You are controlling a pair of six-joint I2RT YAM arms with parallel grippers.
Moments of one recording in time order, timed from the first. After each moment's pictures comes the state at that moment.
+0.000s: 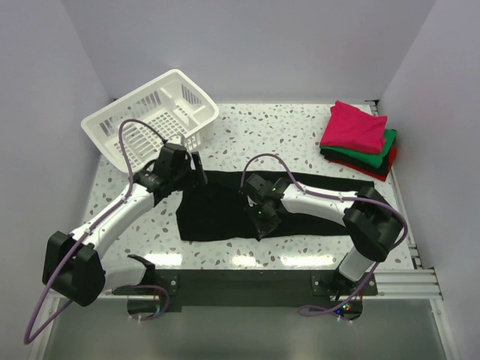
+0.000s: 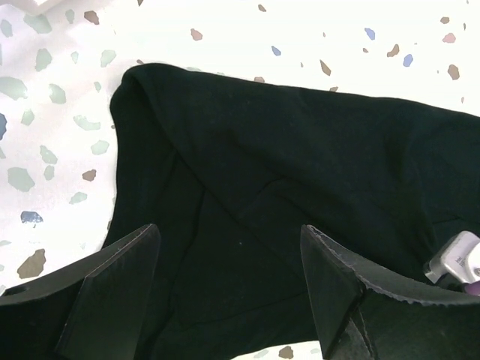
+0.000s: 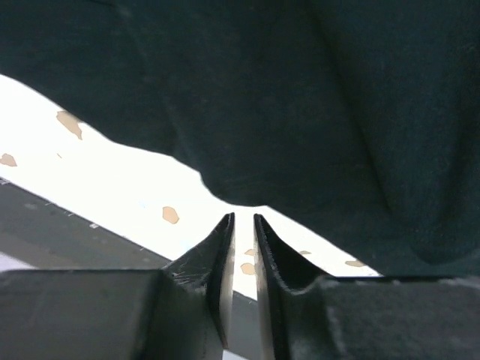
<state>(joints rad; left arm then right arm) -0.43 1.23 0.88 -0.45 -0.12 -0.60 0.90 1.66 1.02 -0.70 -0.10 0.42</state>
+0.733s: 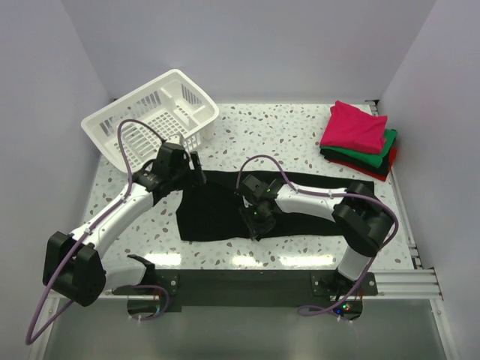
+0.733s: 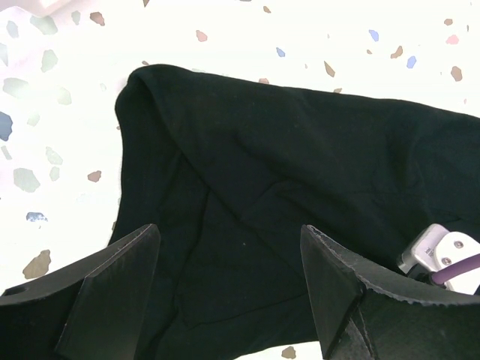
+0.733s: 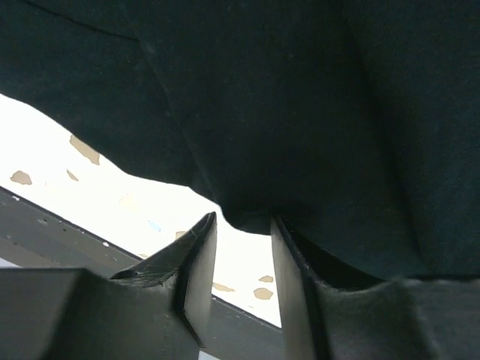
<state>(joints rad) -0.41 1.23 0.88 -0.45 -0.10 -0.59 0.91 1.73 1.04 -0.64 -0.14 0.42</state>
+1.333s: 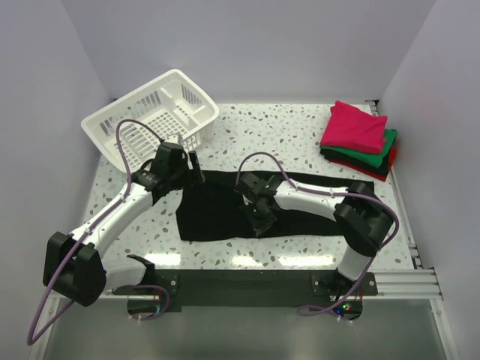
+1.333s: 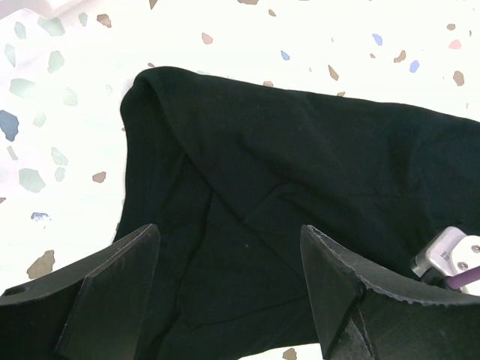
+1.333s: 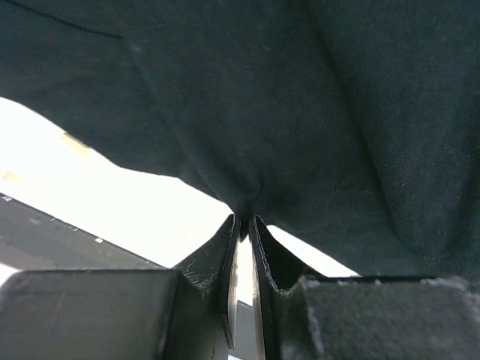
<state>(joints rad) -0.39 1.23 0.88 -0.45 -0.10 -0.59 0.91 1.73 1.08 -0.72 -0.10 0.42</state>
